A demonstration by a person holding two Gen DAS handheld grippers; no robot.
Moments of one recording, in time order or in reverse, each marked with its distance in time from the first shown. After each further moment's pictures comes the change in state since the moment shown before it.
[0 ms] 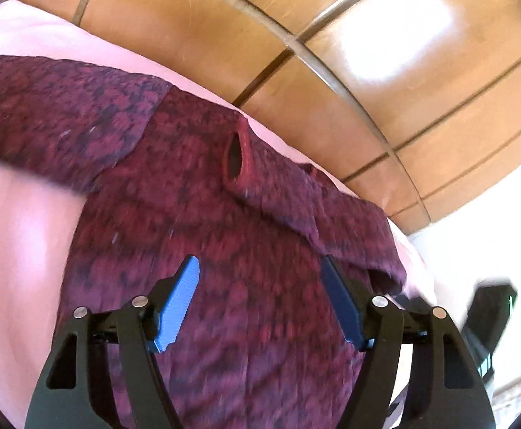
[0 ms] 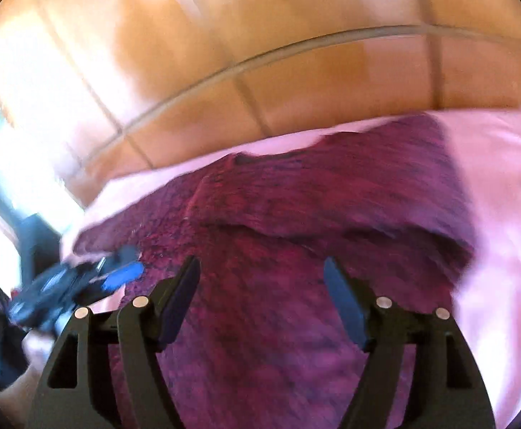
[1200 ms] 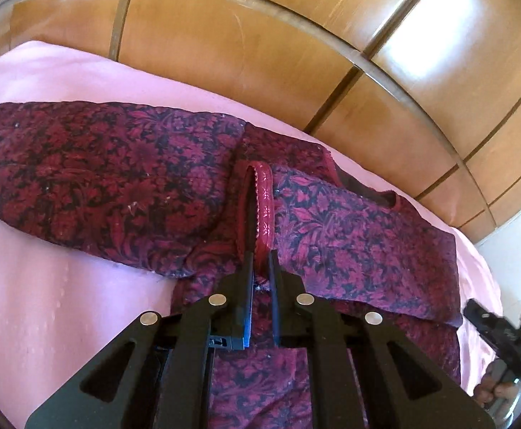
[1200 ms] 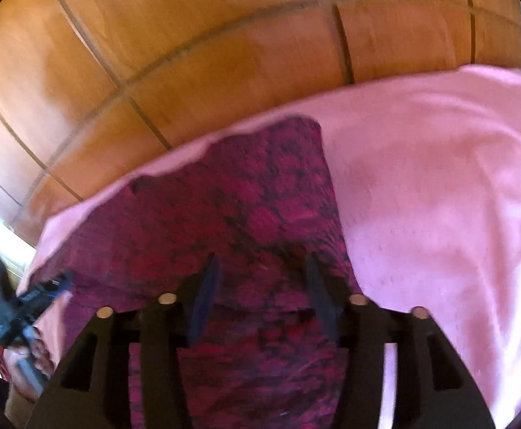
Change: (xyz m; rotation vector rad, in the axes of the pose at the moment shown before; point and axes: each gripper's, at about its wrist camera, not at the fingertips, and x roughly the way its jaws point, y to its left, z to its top) left arm 0.012 0.039 0.037 0.072 -0.077 0.274; right arm 0.019 -0.044 0.024 0.128 -0.013 -0.208
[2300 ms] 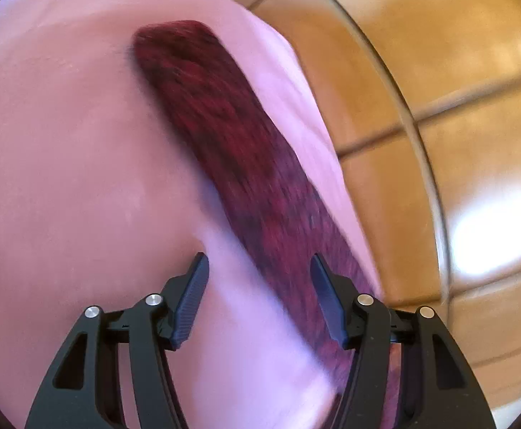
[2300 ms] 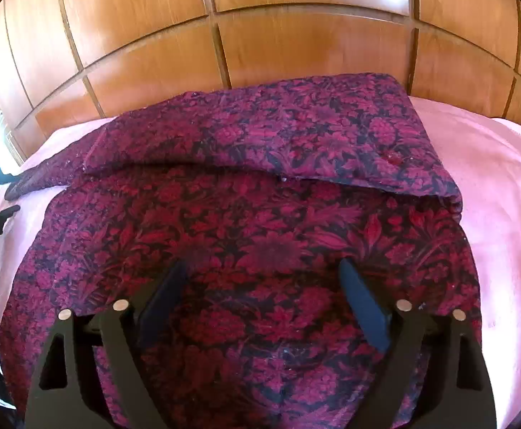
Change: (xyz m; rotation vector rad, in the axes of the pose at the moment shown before) left arm -0.110 0.258 0.006 -0.786 -0.260 0.074; right arm 0.022 0.085 -0.115 -0.306 0.013 -0.076
